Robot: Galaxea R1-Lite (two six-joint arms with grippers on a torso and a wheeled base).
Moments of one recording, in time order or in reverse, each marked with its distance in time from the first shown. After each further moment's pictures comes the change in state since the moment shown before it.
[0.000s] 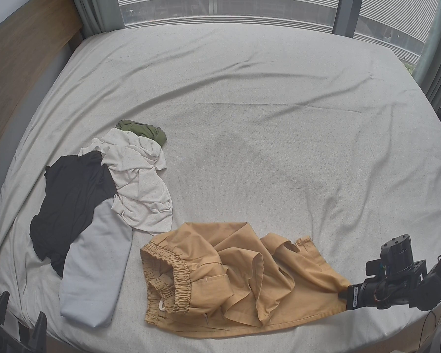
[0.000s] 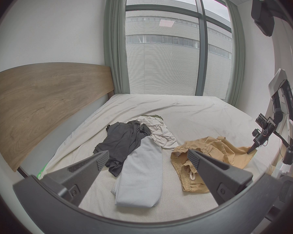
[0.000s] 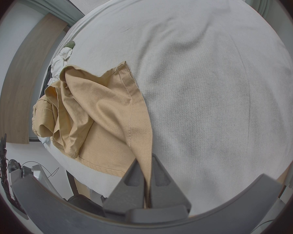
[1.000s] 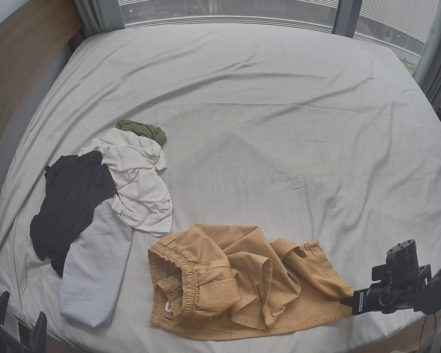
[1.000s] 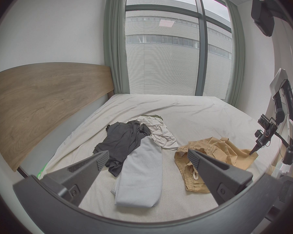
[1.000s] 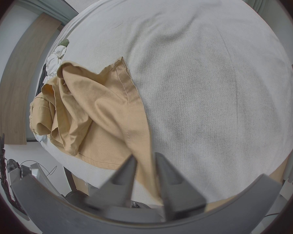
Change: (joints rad) left arm 0.000 0.000 0.000 0.000 0.000 -0.002; right arm -0.014 -0.026 0.048 -0.044 -0.009 0.002
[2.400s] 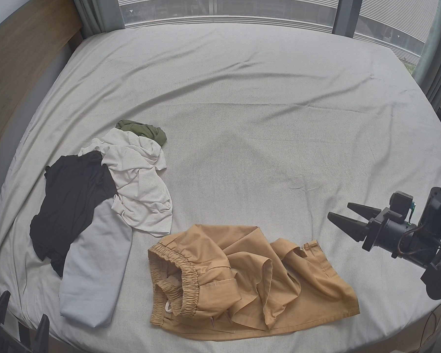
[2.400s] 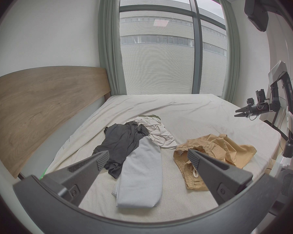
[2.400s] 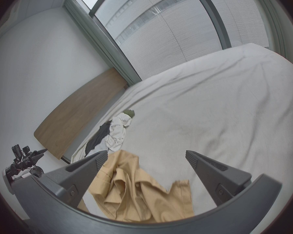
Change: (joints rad) left arm -0.003 0.000 0.000 -0.002 -0.025 0.050; right arm -0.059 -0.104 -0.151 -0.563 0.380 -0.058
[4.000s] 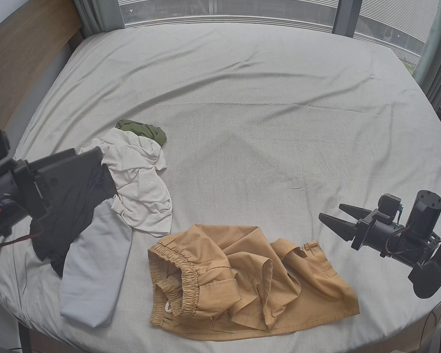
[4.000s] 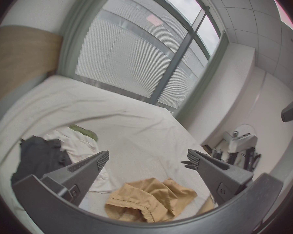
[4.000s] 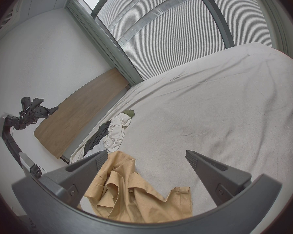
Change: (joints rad) left arm -0.314 1.168 -0.596 -0.530 -0.333 -0.312; right arm -0.013 0.167 0.000 -0.151 -0.009 -0.004
